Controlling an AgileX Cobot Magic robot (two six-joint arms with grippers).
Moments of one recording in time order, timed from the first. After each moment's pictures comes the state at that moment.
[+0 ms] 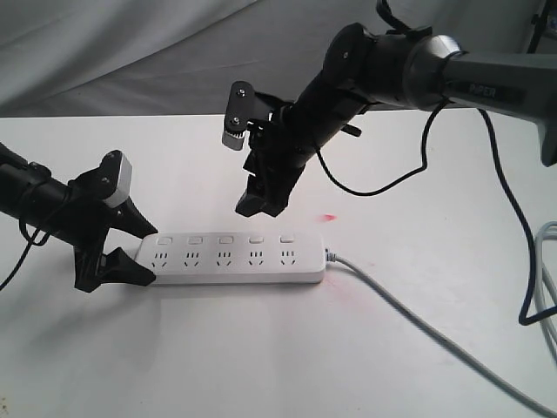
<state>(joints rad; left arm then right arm) 0.01 2.08 -1.13 -0.94 0.89 2.09 0.20 2.24 -1.81 0.56 0.88 -1.32</state>
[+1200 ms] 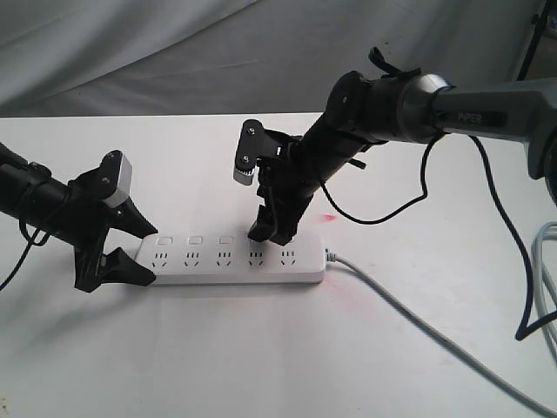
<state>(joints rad) 0.01 2.08 -1.13 -0.94 0.89 2.09 0.20 2.27 -1.68 0.57 0.73 -1.37</state>
